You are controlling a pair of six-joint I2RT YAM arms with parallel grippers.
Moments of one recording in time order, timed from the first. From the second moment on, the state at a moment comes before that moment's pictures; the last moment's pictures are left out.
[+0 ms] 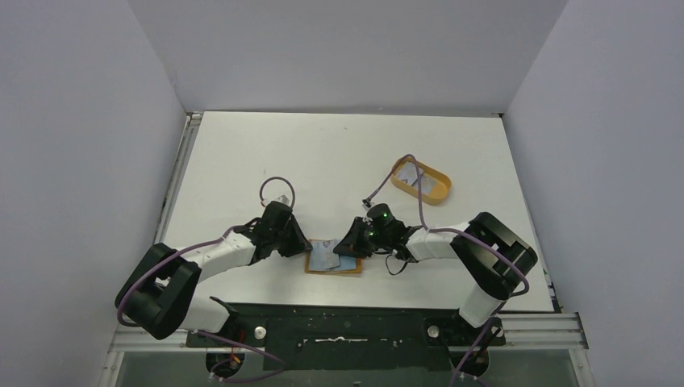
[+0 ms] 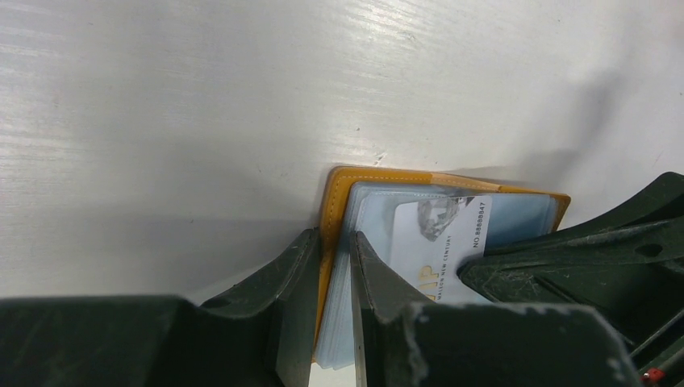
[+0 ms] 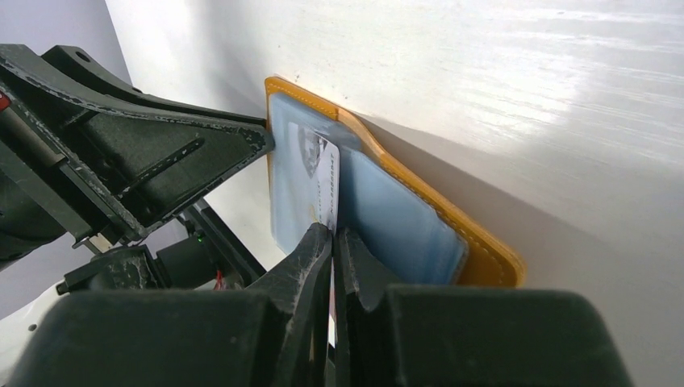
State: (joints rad) left arm -0.57 1.38 0.52 -0.08 0.07 -0.94; right arm 0.75 1.67 0.61 0.34 -0.35 1.05
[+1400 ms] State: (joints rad) left arm -0.59 1.30 0.47 -0.15 0.10 -0.94; right arm 0.81 1.68 0.76 0.11 -0.29 0.98
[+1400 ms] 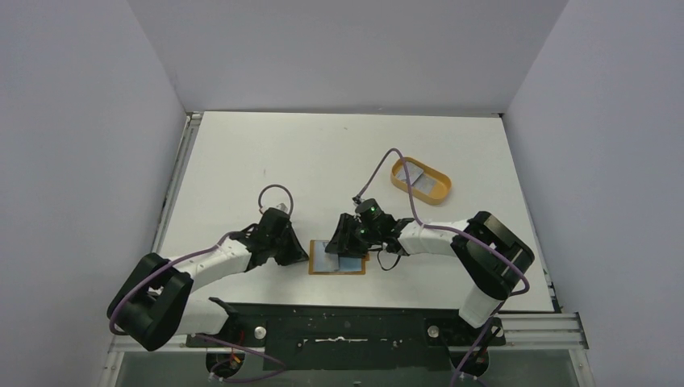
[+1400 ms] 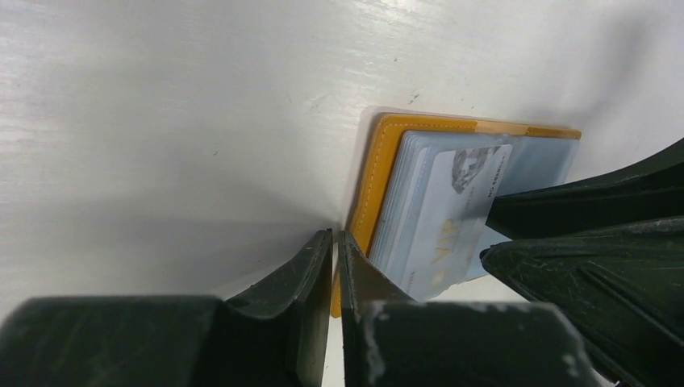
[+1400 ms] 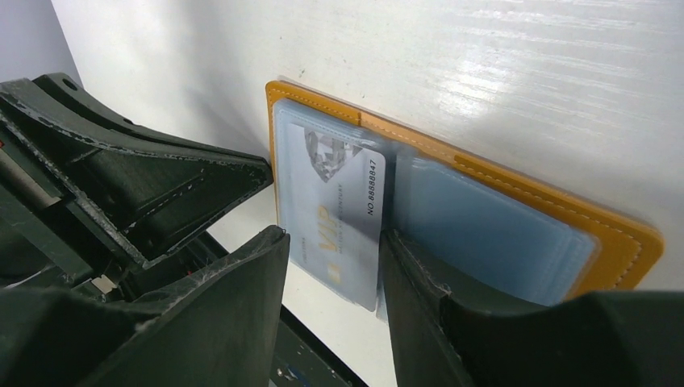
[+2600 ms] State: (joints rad) left arm -0.61 1.14 0.54 -0.33 0.05 -0.90; right arm 0.67 1.20 0.67 -0.41 -0.05 0.74
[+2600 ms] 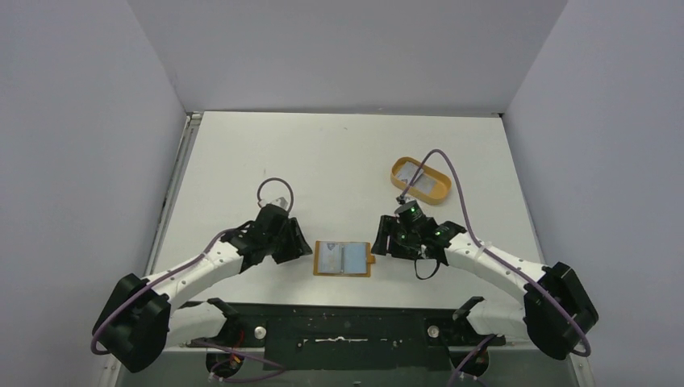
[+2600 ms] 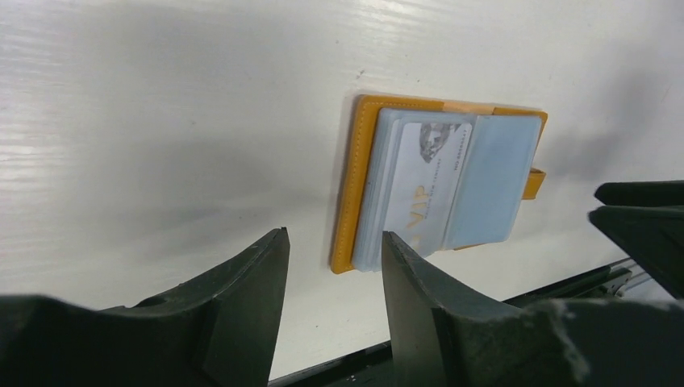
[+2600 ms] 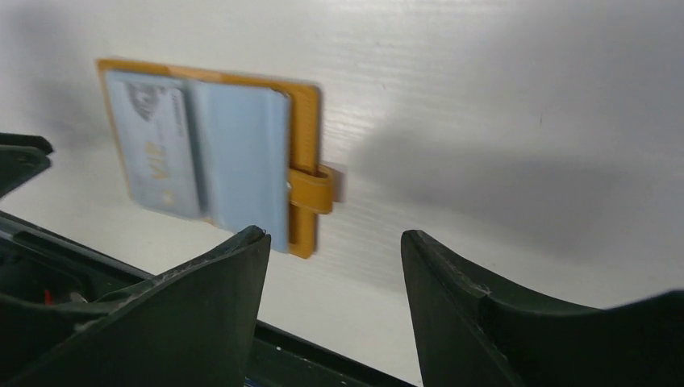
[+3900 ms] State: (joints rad) left arm -0.69 1.40 0.61 -0.21 0.02 -0.88; right arm 0.64 1.16 0.58 -0.17 -0.29 0.80
